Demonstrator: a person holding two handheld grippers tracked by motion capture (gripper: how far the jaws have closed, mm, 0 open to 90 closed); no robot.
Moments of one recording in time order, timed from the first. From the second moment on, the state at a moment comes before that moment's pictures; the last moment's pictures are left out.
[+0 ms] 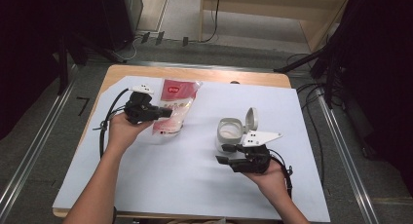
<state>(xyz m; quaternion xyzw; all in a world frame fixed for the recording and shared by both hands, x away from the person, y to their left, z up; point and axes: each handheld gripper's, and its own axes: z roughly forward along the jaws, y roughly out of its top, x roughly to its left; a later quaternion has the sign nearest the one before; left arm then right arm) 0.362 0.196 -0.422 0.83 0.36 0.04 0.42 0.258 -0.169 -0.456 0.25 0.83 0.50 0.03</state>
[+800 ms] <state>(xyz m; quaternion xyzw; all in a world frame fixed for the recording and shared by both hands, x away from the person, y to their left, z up) 0.334 0.217 -0.425 0.83 0.35 0.05 0.43 0.257 -0.162 -0.456 0.24 0.83 0.50 0.02</state>
